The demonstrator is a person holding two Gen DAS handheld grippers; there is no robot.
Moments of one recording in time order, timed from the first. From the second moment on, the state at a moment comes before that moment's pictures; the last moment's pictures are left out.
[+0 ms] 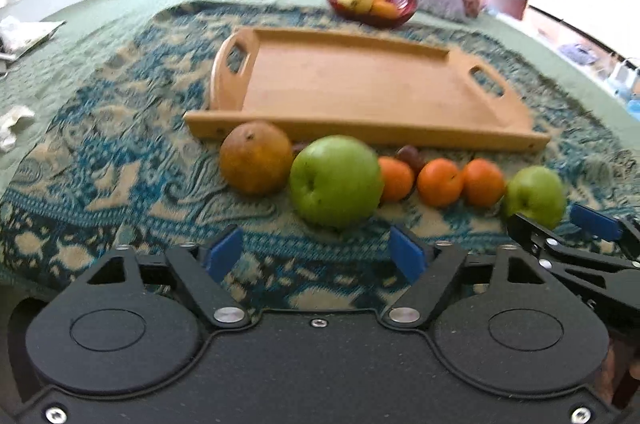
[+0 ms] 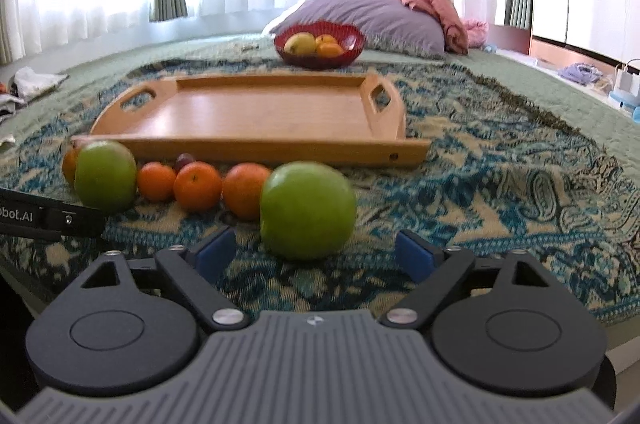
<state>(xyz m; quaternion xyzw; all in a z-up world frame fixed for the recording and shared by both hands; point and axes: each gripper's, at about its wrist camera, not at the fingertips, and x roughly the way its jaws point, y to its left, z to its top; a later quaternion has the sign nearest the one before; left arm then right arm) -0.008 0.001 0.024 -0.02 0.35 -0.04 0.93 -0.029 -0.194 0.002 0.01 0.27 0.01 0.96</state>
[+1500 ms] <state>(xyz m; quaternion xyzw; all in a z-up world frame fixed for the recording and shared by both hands) 0.026 0.000 0.038 -0.05 0.24 -0.07 0.97 -0.012 -0.199 0.008 0.03 0.23 0.02 0.97</state>
